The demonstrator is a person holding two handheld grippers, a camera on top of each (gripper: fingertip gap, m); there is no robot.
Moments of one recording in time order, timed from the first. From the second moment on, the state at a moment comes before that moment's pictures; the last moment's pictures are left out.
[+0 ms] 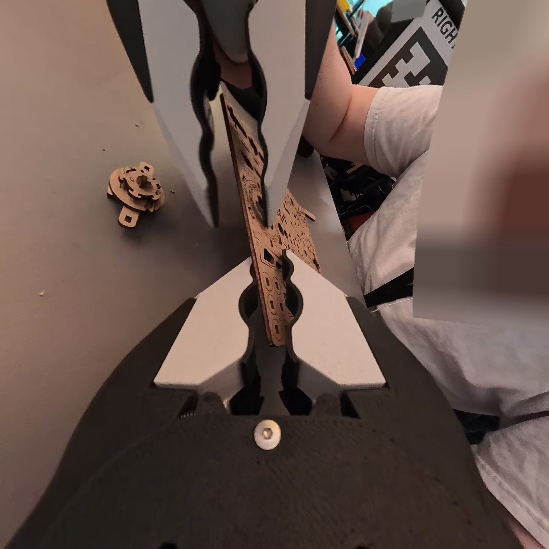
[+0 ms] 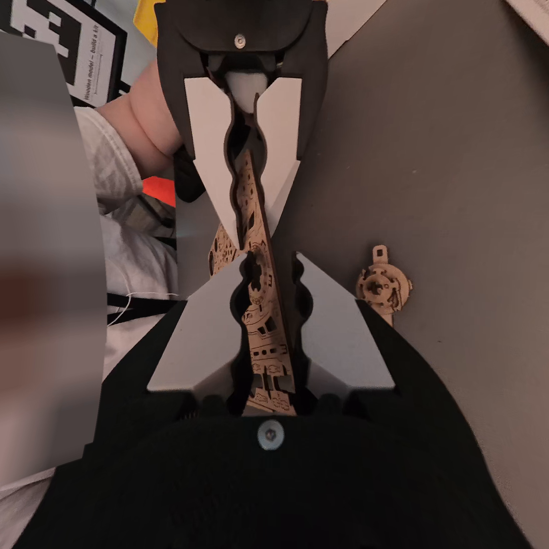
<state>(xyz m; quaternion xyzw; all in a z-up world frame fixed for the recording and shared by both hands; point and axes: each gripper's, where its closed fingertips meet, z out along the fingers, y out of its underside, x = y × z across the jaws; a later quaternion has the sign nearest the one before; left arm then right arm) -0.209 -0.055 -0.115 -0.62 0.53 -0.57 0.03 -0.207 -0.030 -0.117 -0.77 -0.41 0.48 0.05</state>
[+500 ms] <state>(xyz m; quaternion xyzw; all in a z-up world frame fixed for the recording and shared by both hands) -0.209 -0.054 -0.118 -0.62 0.53 -0.59 0.03 -0.209 -0.037 -0.119 -0.75 -0.41 0.52 0.01</state>
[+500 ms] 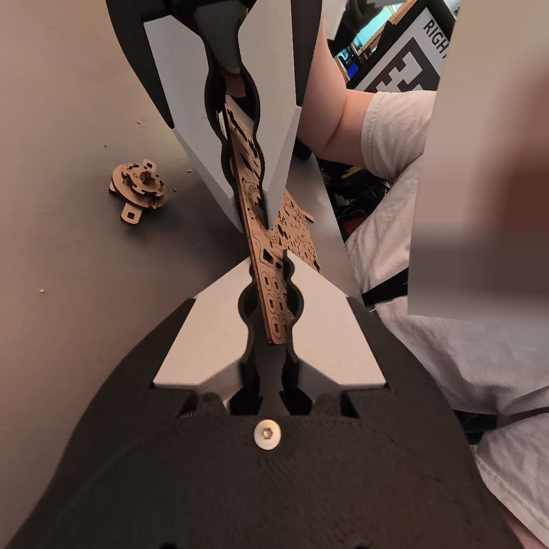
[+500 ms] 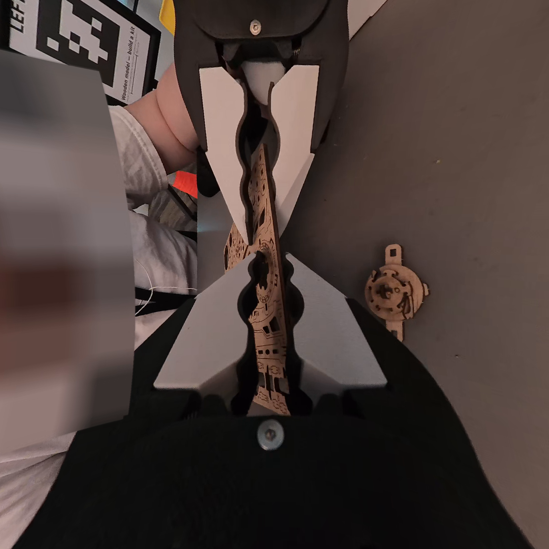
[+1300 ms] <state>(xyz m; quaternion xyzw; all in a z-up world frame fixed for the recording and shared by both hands) -0.209 -0.060 -0.116 -0.61 0.54 -0.58 0.03 -0.214 -0.042 -0.118 -0.75 -0.43 0.51 0.02</state>
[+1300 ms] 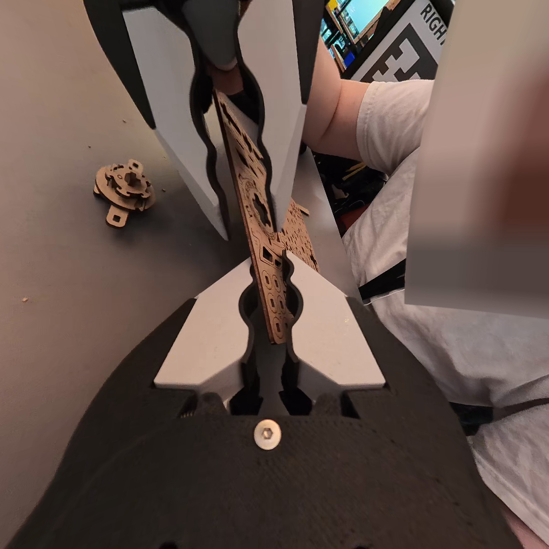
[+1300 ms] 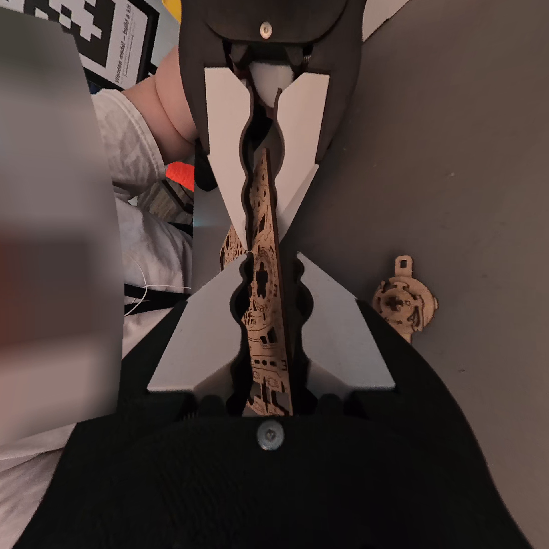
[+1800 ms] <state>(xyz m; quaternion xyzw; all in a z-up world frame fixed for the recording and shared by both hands) -0.208 -0.061 -0.117 -0.61 0.54 -0.58 0.03 -0.215 -0.048 -0.118 -0.74 -0.43 0.51 0.01</state>
